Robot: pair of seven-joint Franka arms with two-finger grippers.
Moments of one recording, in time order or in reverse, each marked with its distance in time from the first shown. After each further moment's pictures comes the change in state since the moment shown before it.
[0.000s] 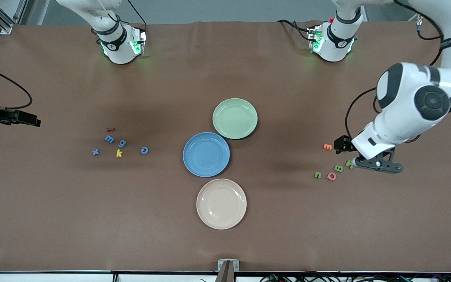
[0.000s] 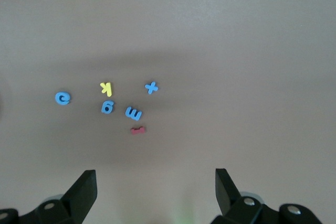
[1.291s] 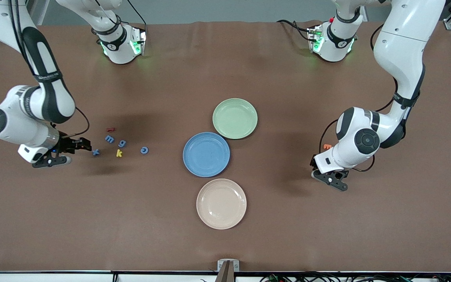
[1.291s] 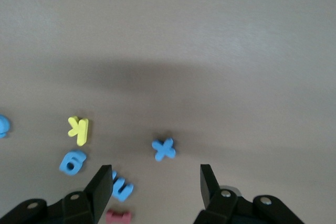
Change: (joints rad) left arm -0.037 0.306 0.001 -0.023 0.088 0.313 0.160; right arm 0.028 0.161 0.020 -0.480 0.099 0.754 -0.276
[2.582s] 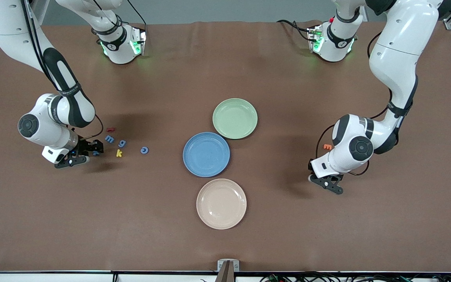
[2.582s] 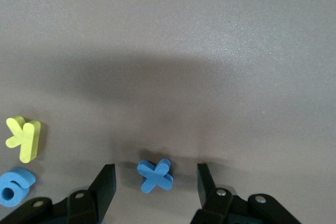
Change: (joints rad) left arm -0.002 0.075 0.002 0.038 0.007 0.021 -0.014; right arm 0.006 0.121 -0.002 -0.059 0.000 0.183 -0.050
